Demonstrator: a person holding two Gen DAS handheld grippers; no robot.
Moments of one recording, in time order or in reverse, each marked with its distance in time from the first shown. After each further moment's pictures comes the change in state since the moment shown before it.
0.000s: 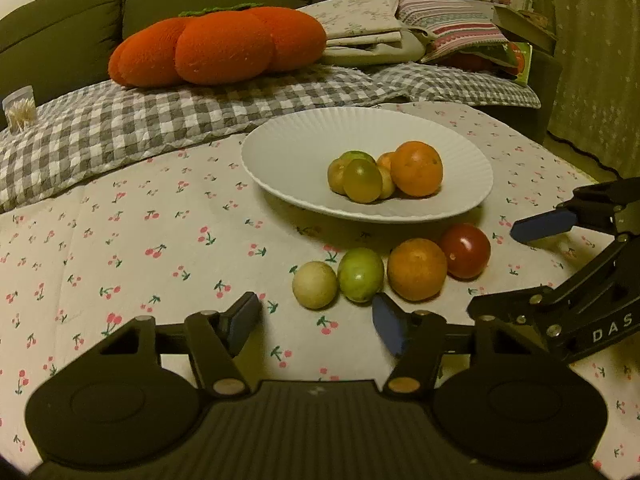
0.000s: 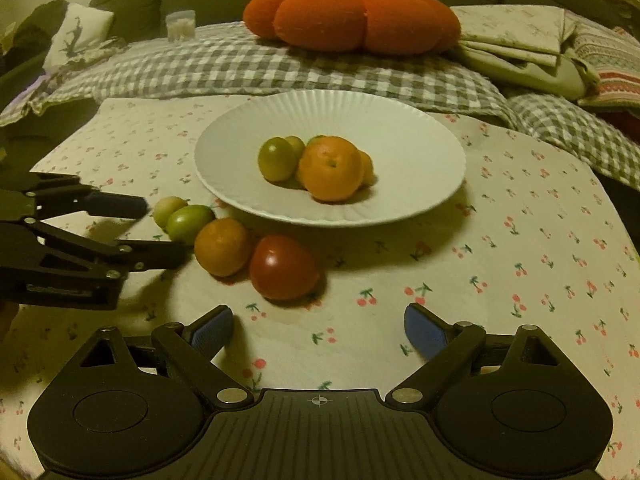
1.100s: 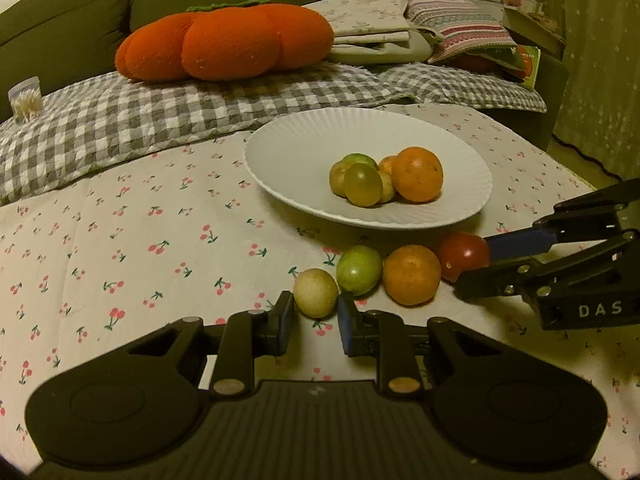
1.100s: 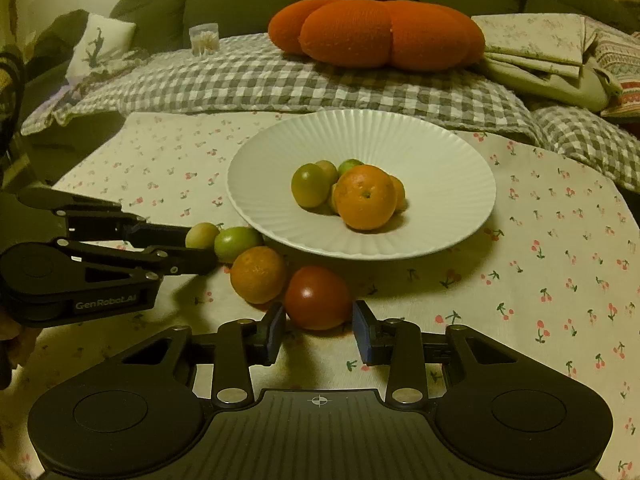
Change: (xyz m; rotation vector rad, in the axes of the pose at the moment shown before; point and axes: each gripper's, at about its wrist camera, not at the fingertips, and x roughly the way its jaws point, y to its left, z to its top) left arm -0.007 0.000 0.004 -0.039 0.024 0.004; right arm -0.005 0.004 0.014 0.002 -0.025 0.085
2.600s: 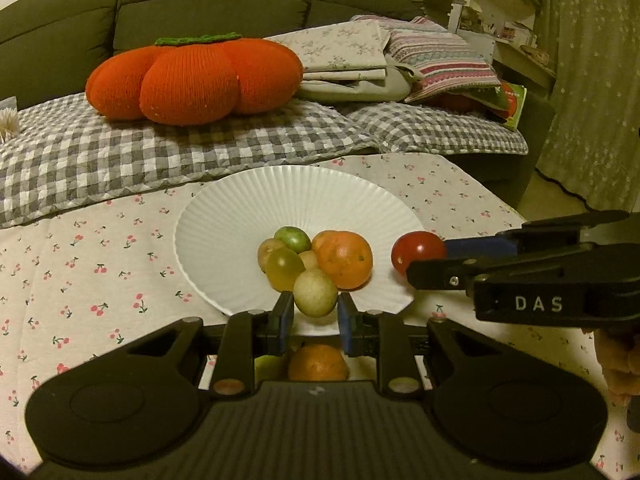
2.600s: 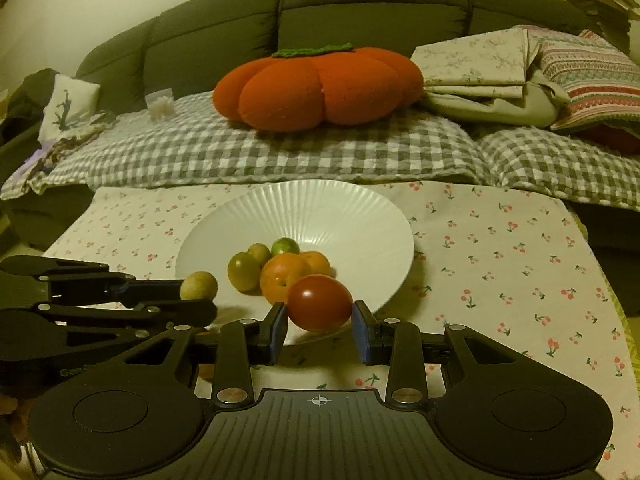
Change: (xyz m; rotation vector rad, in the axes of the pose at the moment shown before) left arm 0.003 -0.043 0.049 -0.057 -0.059 -0.054; right arm -0.027 -0.043 0.030 0.112 -0.113 -0.058
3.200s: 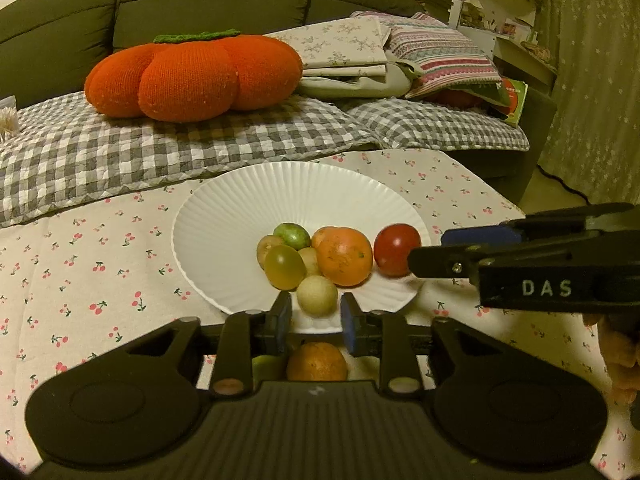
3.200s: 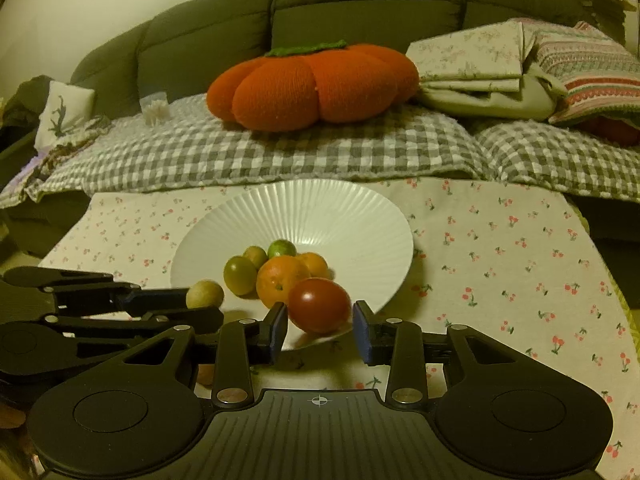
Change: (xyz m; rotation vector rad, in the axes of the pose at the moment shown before) left arm 0.002 -0.001 0.000 0.007 0.007 0.002; right arm 0.002 -0.003 0.001 0.022 -0.009 0.002
